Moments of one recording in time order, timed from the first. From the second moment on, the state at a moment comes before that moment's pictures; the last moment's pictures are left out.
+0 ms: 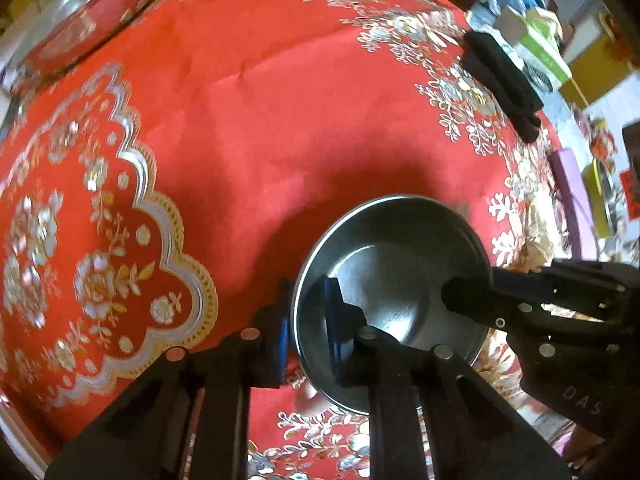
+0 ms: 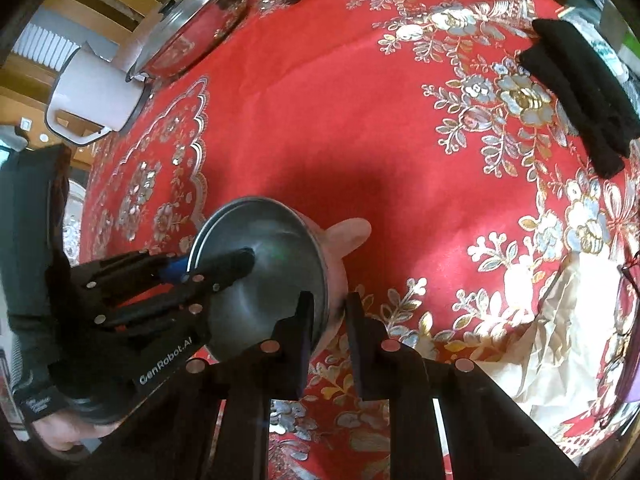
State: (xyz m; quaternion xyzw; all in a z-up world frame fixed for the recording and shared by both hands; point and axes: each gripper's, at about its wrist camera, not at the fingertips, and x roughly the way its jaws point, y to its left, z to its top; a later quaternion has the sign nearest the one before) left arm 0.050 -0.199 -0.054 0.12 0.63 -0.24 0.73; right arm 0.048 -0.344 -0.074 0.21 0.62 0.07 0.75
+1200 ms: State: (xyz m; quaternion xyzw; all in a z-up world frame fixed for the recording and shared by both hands) left arm 0.048 0.001 0.000 -0.01 0.60 -0.06 0.79; right arm 0.087 -0.146 -0.010 0.05 0.62 0.24 0.75
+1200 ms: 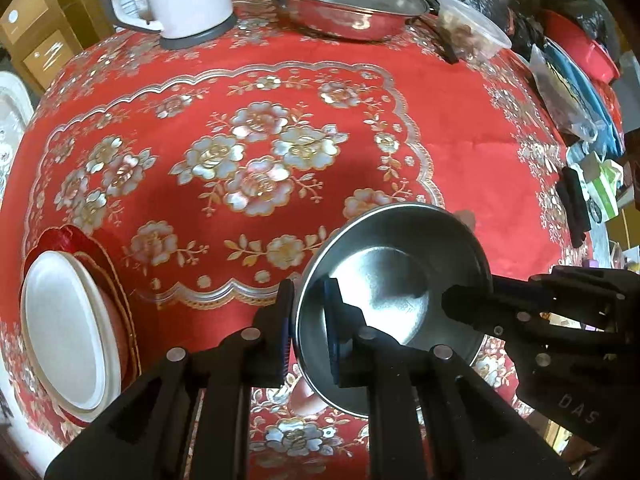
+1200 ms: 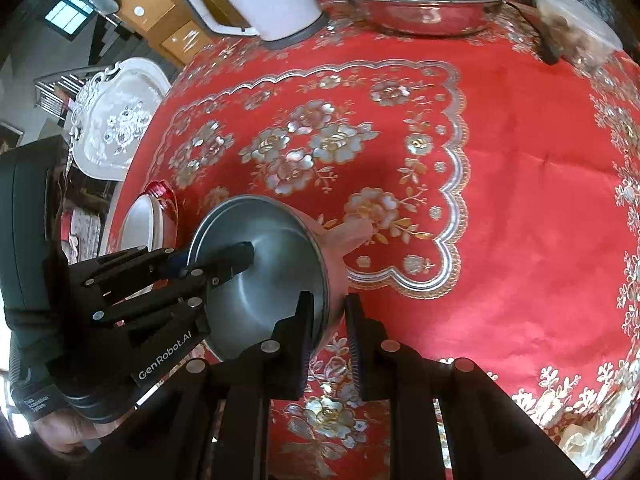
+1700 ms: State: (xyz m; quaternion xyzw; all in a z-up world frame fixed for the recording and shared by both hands) left arm 0.045 0.006 0.001 -0.02 0.60 -0.06 0.80; right arm 0.086 -0.138 -0.007 0.04 0.62 0.24 0.75
